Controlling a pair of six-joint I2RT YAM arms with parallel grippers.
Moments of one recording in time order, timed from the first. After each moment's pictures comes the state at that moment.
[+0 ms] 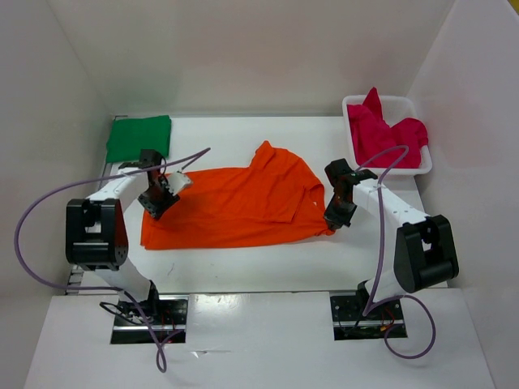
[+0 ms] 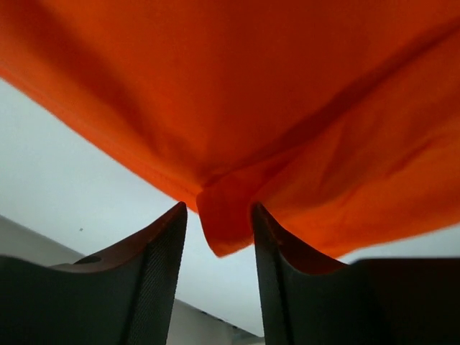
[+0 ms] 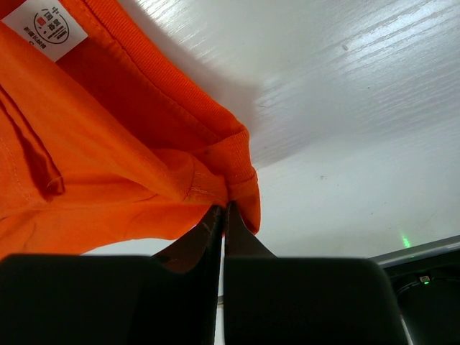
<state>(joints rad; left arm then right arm) 0.04 1.63 1.08 -0.81 0.00 0.82 0.28 1.46 0.97 -0.92 0.11 0.83</state>
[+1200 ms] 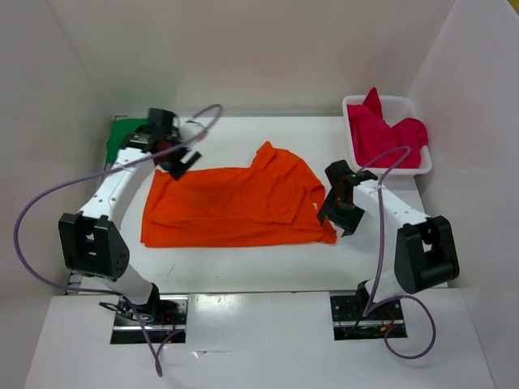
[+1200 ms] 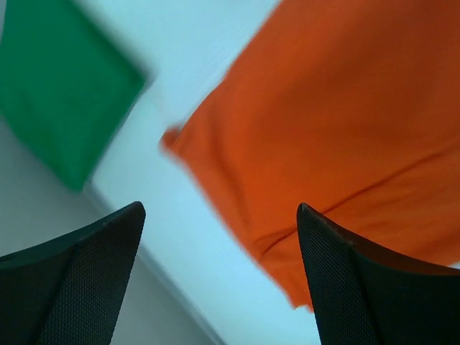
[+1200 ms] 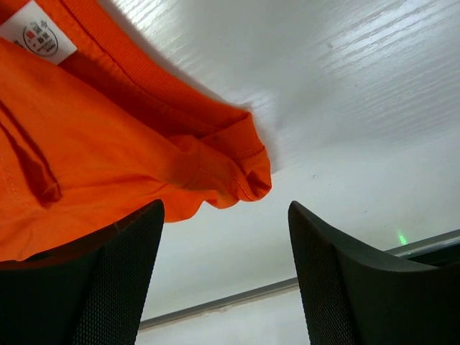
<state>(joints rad) -0.07 1.60 1.46 -0.80 -0.04 0.61 0.28 1.46 0.96 -0.92 0.13 0.85</state>
